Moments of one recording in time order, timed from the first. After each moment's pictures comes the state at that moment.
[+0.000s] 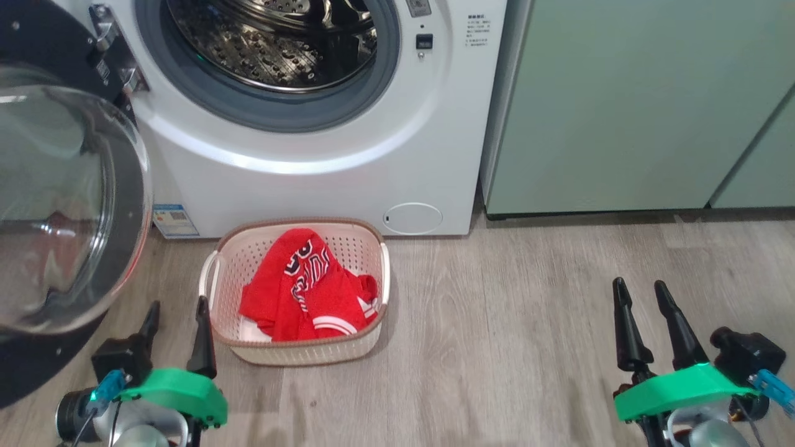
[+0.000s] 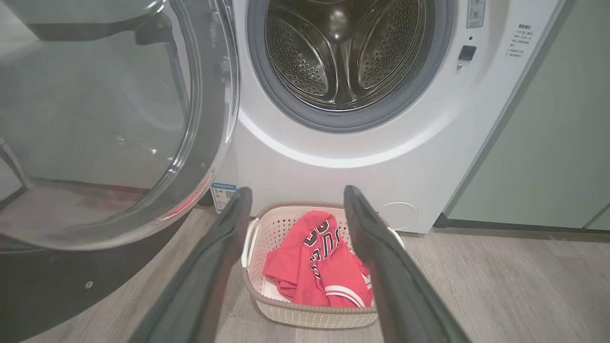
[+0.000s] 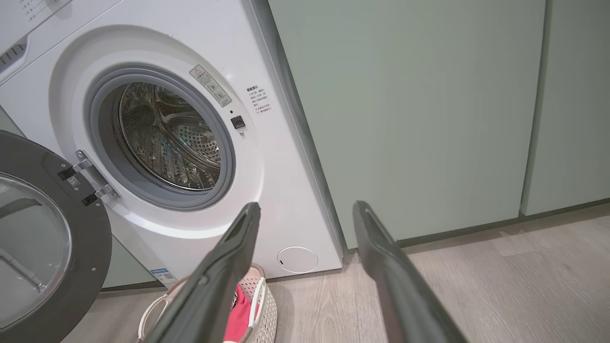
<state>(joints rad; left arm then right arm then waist) -0.07 0.18 -0.05 0.40 -0.34 0.05 -0.25 -0.06 -0.10 0.12 0.29 0.45 0.13 -0.26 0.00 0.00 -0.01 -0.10</state>
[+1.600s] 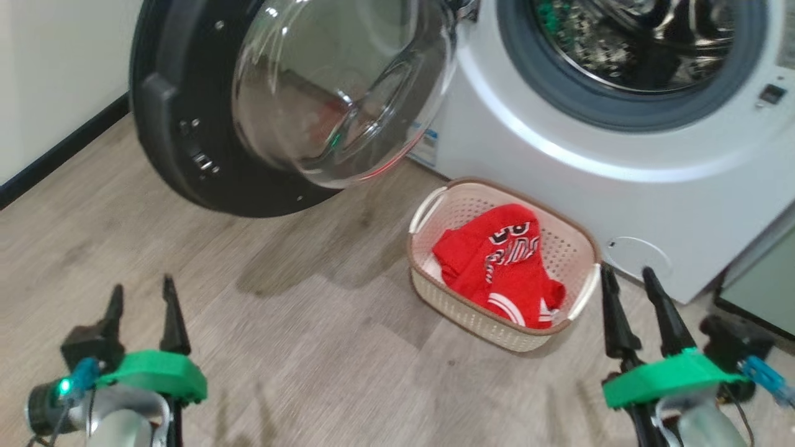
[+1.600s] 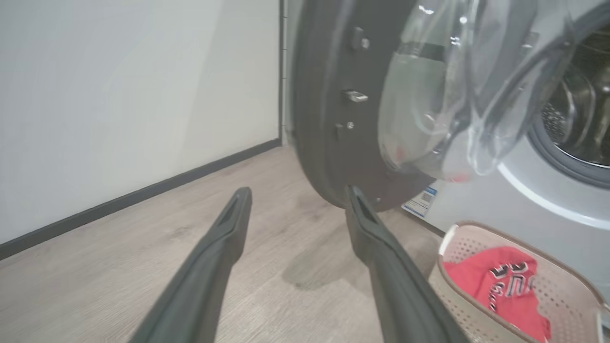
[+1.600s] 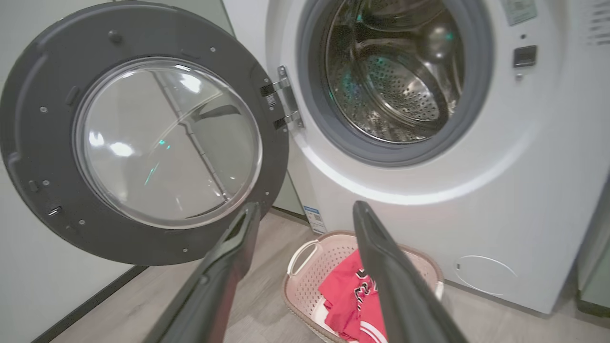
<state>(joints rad) -0.09 0.18 -0.01 0.37 -0.32 0.12 -0.25 -0.07 -0.09 0.13 0.28 0.45 0.13 -0.26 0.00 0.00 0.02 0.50</state>
